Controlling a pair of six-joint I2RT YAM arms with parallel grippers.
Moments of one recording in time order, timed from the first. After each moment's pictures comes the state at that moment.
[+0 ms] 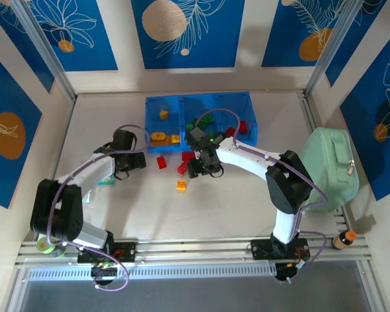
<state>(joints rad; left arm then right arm) -0.24 1.48 0.88 -0.51 -0.14 -0.40 0.77 1.82 1.36 -0.88 -0.02 0.46</state>
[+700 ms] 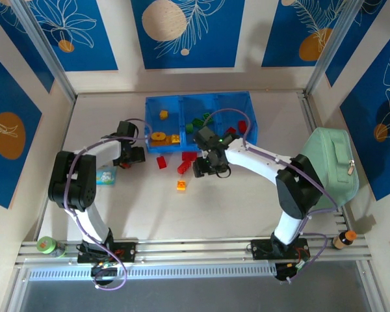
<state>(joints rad) -0.18 1.77 1.04 -0.48 -0.13 -0.33 0.72 1.72 1.29 -0.87 -0.02 0.46</state>
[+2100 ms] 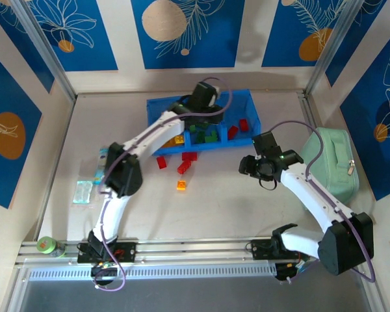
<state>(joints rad) -0.72 2.25 2.19 -0.63 0.01 -0.37 0.35 1.15 0.88 -0.85 0.01 0.59</state>
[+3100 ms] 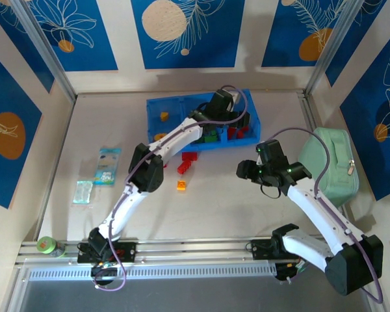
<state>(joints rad) -0.76 2.50 2.39 -0.46 0.13 -0.41 0.38 1.00 0.79 -0.79 -0.08 0.59</state>
